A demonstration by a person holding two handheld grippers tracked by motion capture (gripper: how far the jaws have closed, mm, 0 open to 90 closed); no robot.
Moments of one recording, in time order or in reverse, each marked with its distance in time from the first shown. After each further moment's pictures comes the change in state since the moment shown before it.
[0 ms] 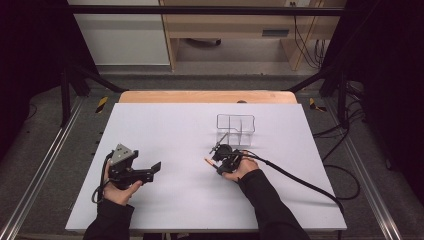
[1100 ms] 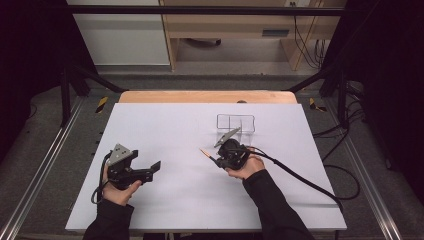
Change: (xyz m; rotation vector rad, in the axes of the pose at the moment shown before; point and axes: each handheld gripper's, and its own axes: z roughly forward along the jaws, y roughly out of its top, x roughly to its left) left arm -0.002 0.003 -0.005 -0.031 -0.012 -0.018; right arm 0.005 -0.006 -0.049 -0.241 0.019 -0.012
